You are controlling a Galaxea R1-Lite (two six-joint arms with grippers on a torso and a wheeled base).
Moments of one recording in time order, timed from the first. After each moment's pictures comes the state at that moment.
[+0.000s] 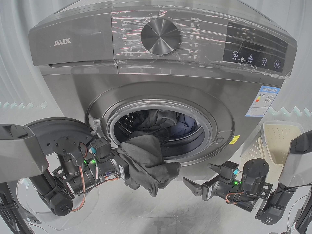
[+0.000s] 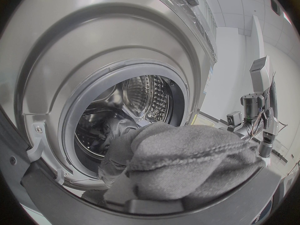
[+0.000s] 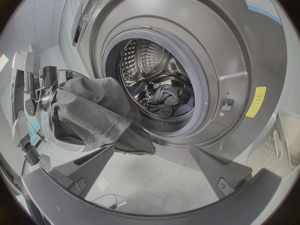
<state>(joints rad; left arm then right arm) -0.51 1.99 -0.38 -1.55 -0.26 0.02 0.73 2.03 -0.23 -1.54 -0.13 0.16</state>
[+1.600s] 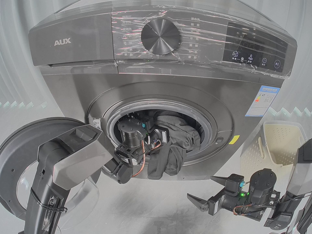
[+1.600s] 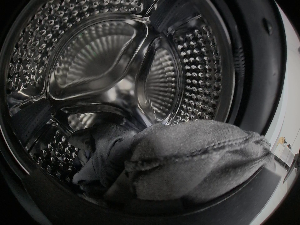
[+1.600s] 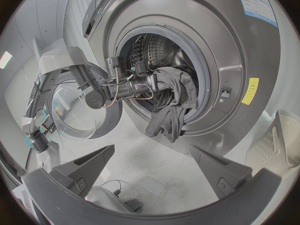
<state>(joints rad) -0.57 2.51 -1.30 -1.30 0.01 -0.09 0.79 1.97 -0.09 -1.54 -0.13 0.15</state>
